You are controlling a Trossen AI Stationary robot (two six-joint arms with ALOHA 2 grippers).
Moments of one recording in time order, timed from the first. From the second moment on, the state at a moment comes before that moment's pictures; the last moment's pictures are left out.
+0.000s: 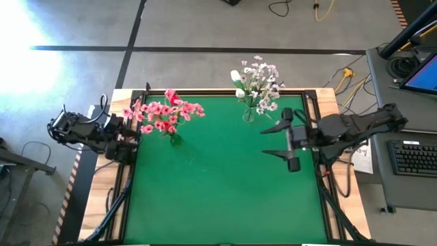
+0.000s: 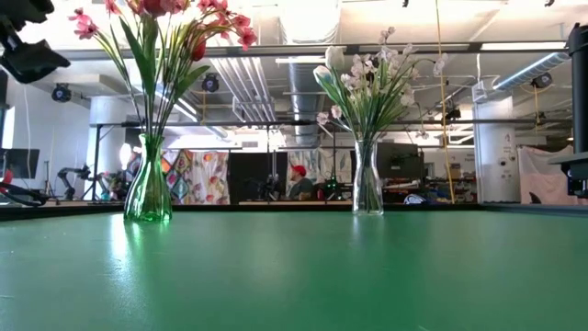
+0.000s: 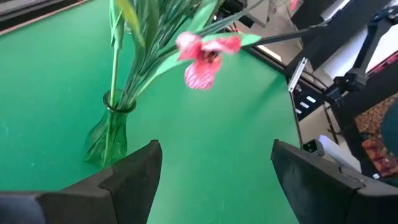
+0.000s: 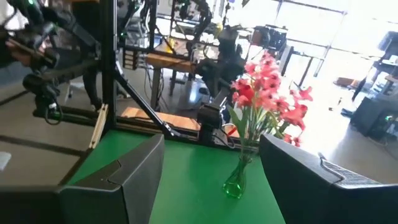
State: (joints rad) left arm -0.33 0.08 0.77 -1.13 -0.28 -0.67; right arm 0.32 1.02 1.17 -0.25 0.26 -0.15
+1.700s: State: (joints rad) left arm -0.33 0.01 0.62 -1.00 -0.51 -0.63; right arm 0.32 0.02 0.29 0.17 0.34 -0.15
